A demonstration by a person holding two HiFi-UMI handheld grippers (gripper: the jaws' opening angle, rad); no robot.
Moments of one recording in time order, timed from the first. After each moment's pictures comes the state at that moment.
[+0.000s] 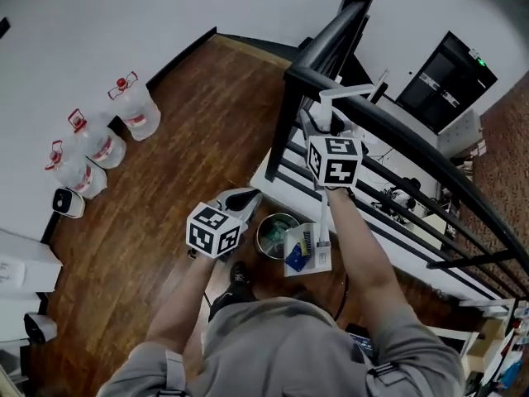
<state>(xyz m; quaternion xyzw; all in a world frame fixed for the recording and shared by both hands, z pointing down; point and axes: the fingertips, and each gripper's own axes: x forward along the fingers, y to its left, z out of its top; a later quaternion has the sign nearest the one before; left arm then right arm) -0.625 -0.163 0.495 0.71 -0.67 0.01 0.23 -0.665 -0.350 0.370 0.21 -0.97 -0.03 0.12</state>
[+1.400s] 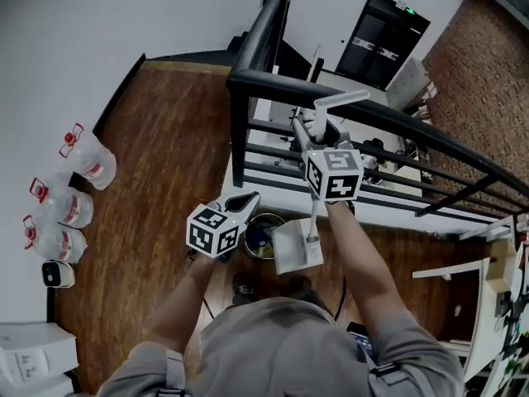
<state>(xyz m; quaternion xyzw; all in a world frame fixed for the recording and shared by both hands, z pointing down) -0.601 -0.207 0.496 0.81 -0.54 0.03 0.23 -0.579 -0.357 0.347 0.34 -0.94 -0.03 0.09</state>
